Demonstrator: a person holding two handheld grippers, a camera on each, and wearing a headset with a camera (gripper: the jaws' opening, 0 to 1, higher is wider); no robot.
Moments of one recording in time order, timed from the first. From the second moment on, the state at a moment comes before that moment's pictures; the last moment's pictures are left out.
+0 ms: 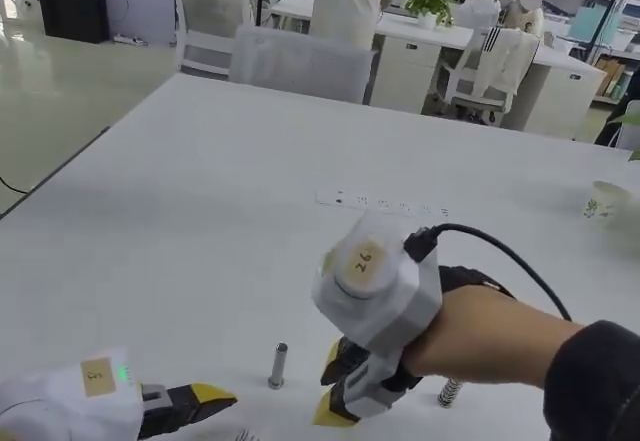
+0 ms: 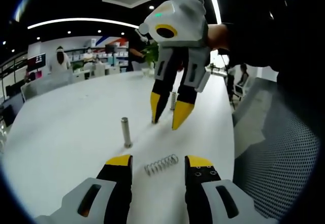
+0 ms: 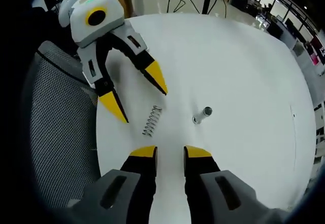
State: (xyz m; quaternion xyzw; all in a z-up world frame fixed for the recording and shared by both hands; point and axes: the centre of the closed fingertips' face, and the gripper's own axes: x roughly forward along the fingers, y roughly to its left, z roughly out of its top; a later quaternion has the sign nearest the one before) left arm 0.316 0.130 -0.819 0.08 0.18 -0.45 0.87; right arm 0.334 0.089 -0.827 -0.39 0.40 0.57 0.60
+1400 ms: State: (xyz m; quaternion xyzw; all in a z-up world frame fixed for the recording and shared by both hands) left arm 0.313 0.124 -0.821 0.09 0.18 -0.46 0.86; right arm 0.302 0.097 -0.858 -0.37 0.43 0.58 0.59
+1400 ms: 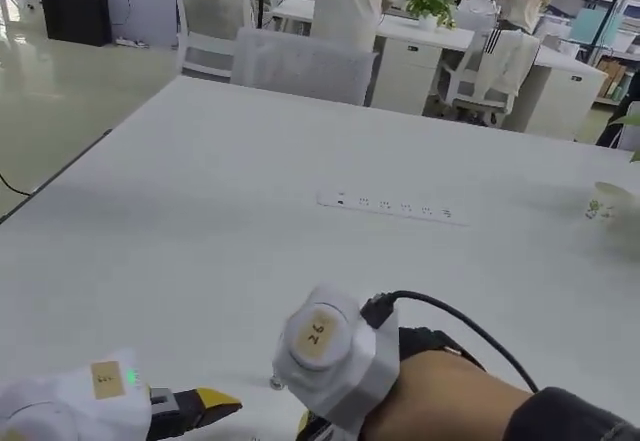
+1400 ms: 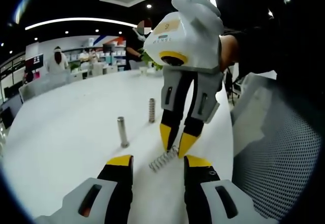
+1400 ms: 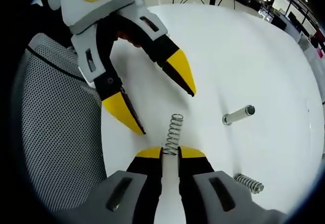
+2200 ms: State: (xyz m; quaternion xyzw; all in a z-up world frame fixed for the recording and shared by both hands) left arm 0.298 0.078 -0.815 0.14 0.15 -0.54 0.81; right arm 0.285 0.064 -0.818 -0.32 0.45 0.60 0.57
